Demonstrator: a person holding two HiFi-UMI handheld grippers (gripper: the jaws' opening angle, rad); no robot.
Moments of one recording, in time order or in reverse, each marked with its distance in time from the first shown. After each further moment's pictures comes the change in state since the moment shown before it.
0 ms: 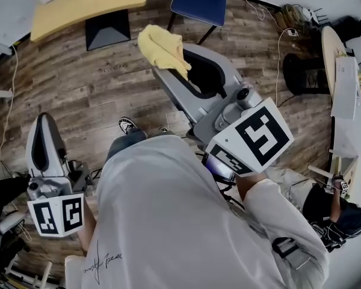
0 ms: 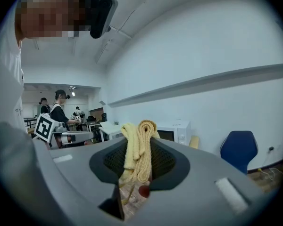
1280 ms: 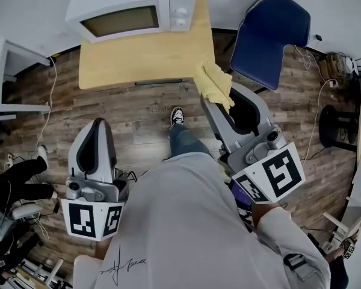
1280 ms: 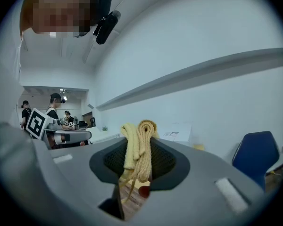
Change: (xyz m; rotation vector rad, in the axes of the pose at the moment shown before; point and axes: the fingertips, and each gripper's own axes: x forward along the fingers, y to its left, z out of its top) left arm 0.286 0.148 0.041 0.068 0.075 -0.046; right arm 0.288 -0.163 0.044 0.054 -0.029 -0.041
